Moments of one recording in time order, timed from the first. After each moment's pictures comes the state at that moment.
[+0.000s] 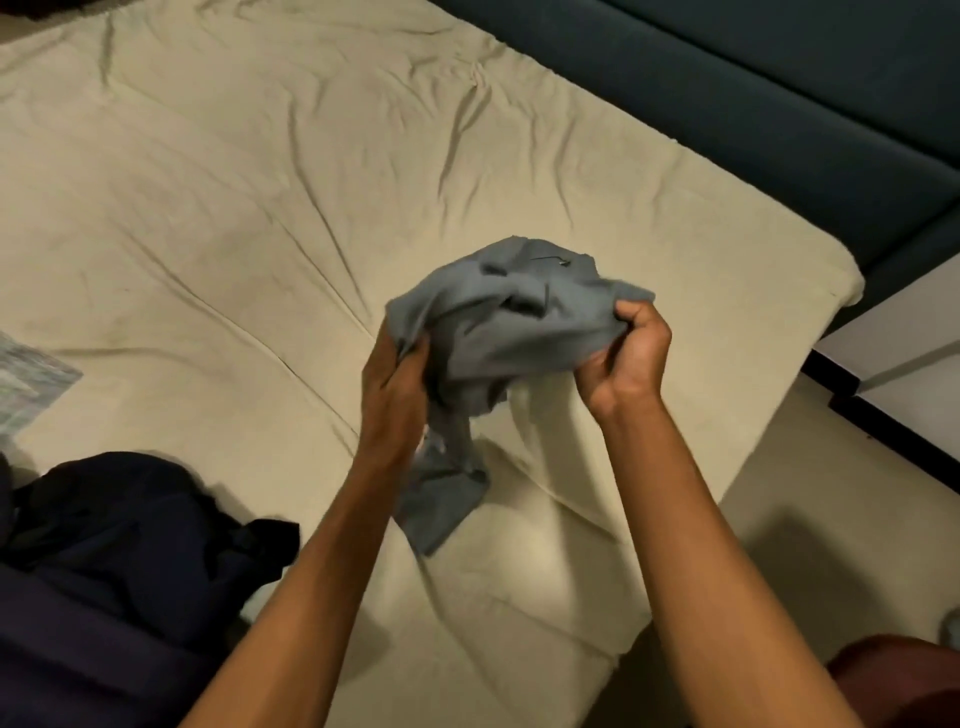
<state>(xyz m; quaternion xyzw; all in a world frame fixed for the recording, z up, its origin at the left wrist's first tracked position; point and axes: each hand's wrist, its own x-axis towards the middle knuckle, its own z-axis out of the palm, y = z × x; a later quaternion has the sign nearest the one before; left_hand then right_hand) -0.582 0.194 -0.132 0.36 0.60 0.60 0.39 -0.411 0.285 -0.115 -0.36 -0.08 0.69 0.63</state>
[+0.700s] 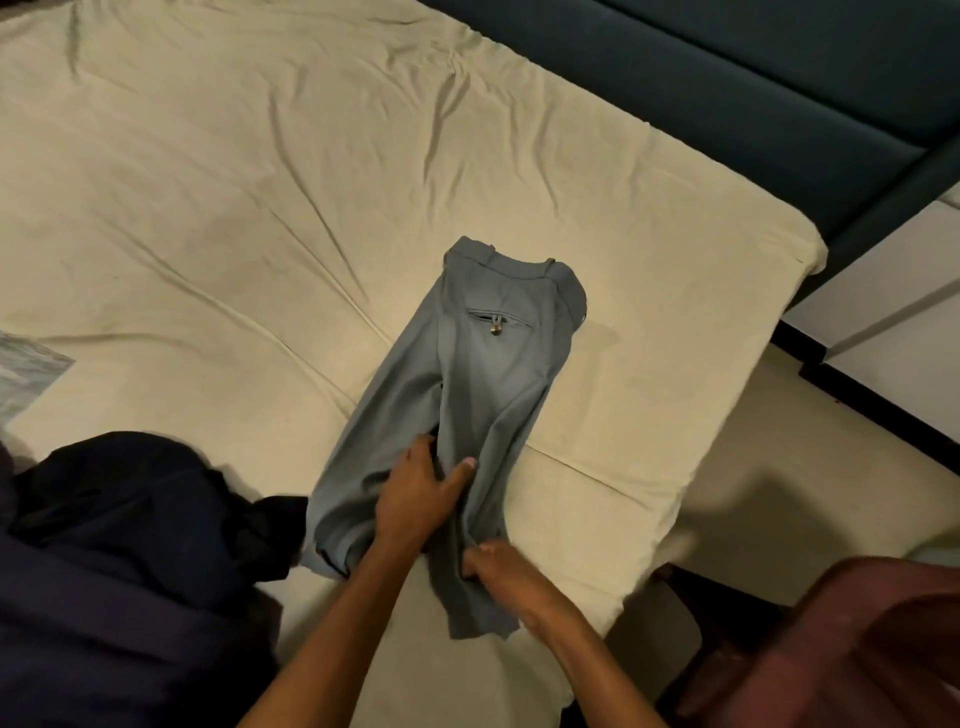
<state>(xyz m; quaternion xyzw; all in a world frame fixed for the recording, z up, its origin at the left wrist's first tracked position) -0.586 0.096 -0.246 0.49 0.76 0.20 0.37 -0.450 0.058 -0.231 -0.63 -0.49 0.60 -0.07</state>
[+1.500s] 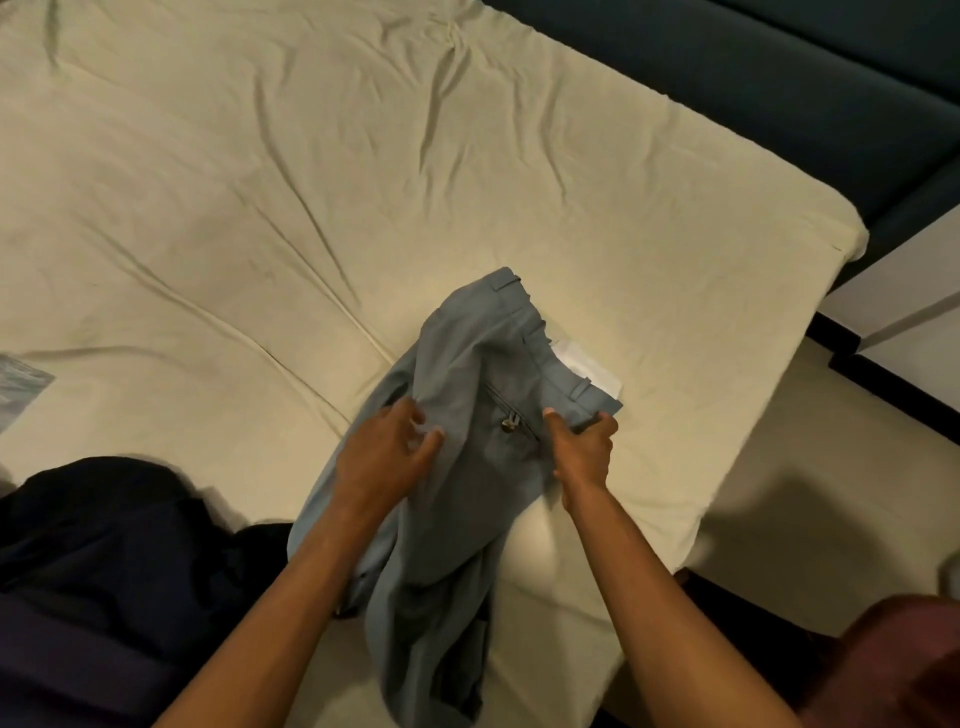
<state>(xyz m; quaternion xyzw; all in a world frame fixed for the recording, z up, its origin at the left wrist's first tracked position) -0.619 0.160 -0.229 0.60 0.75 0.15 0.25 -0.403 0.202 -0.280 -0.79 -0.26 0.46 0.32</state>
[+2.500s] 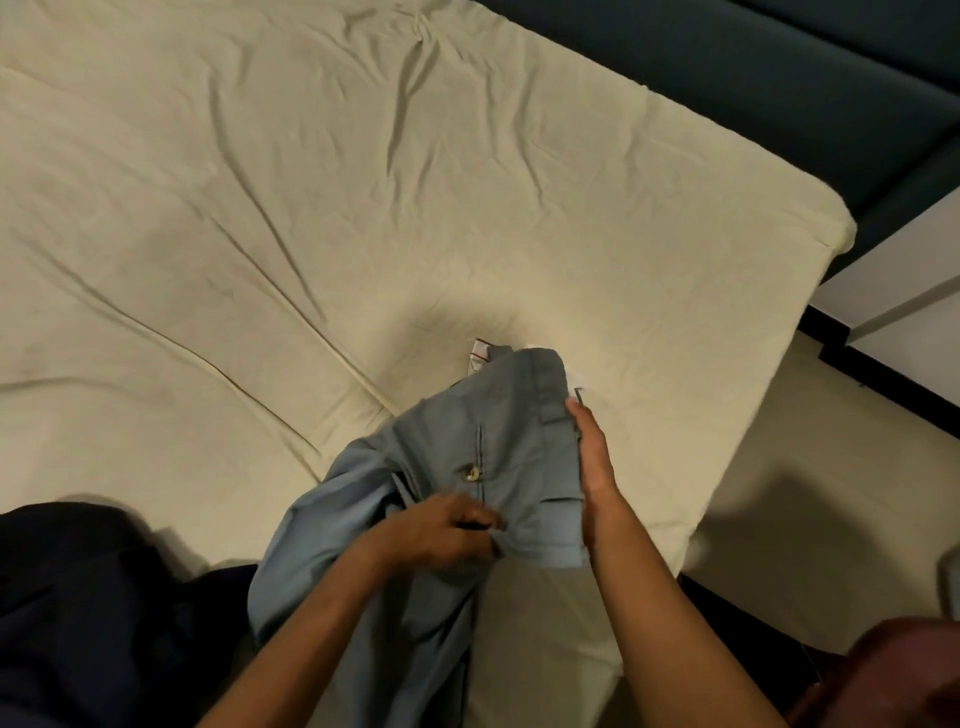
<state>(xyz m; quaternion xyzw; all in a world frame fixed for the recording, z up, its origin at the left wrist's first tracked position) -0.566 0.175 -0.243 0.67 0.42 0.01 0.62 -0.374 0.231 -0.250 -0.55 -0.05 0.71 0.44</state>
